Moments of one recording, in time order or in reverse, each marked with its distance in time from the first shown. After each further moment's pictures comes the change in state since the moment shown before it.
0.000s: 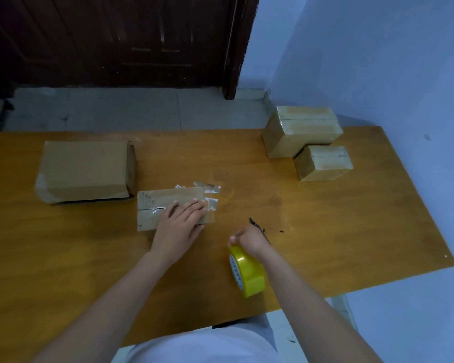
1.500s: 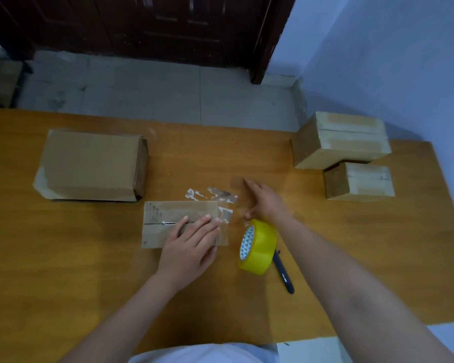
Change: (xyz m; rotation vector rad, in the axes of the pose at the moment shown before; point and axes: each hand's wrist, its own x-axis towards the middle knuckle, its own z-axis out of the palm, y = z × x) left_hand -0.002 0.005 0.007 0.020 0.014 -0.055; right_hand 0.132 -0.042 -0.066 -0.610 0.112 -0.205
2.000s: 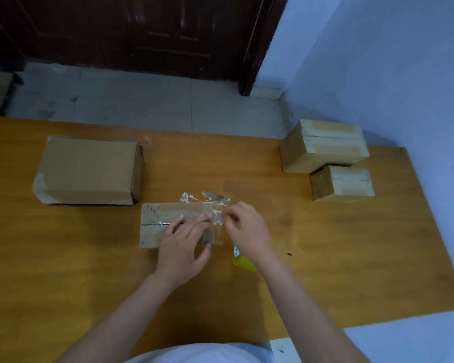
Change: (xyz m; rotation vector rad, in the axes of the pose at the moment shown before) left_hand 0.005 0.004 -0.012 -0.281 -0.017 -0.174; right_hand -0.110 -0.072 0.009 0.348 0.412 -0.213
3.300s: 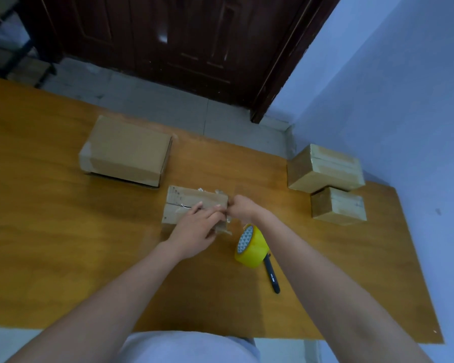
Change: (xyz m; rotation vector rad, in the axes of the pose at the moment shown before) left_hand 0.001 -0.004 -0.019 -0.006 -0.194 0.061; right_hand 0.048 -0.043 0.000 -0.372 -0.616 0.161
